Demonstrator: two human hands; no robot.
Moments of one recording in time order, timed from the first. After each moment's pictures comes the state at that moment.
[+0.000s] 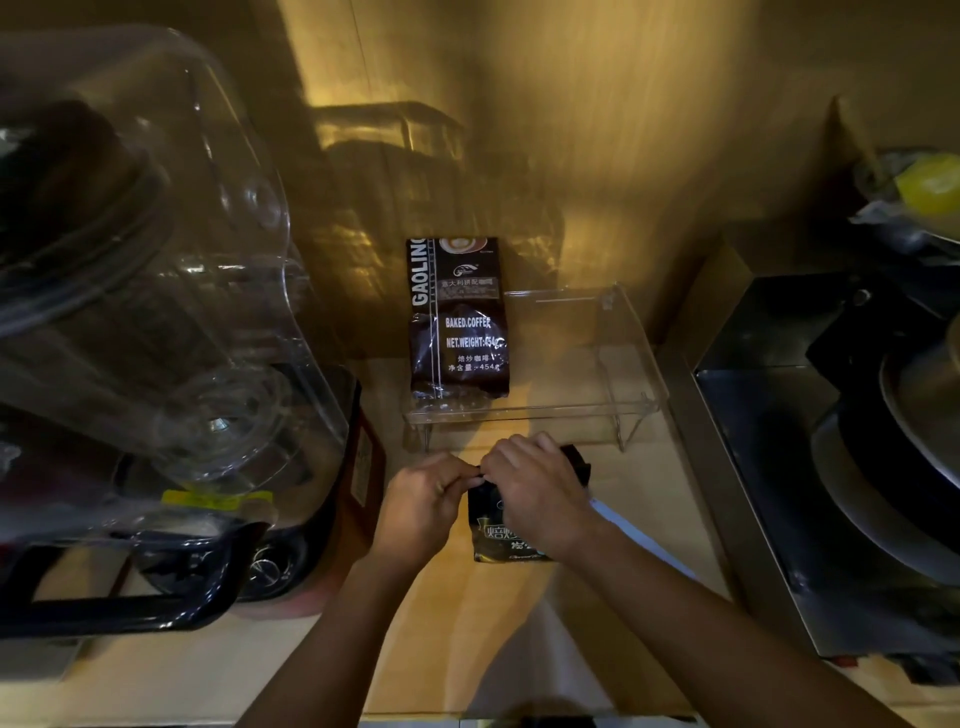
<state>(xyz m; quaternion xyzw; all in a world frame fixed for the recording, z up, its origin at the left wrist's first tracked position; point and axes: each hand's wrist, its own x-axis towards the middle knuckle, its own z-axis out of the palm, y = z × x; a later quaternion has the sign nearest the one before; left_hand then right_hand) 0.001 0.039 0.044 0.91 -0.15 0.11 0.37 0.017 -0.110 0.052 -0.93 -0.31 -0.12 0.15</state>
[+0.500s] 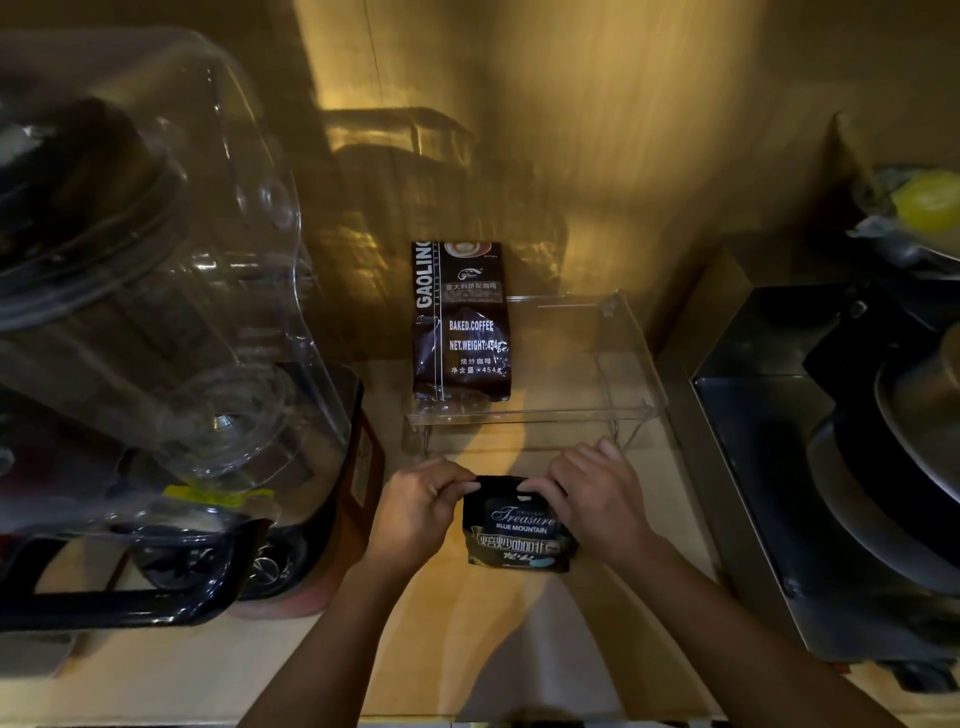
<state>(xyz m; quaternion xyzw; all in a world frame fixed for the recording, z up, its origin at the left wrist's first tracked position) -0.003 0.043 0.038 0.90 -0.12 0.10 0.40 0.014 -0.155 0.047 -0.93 -0.24 -0.18 0.20</state>
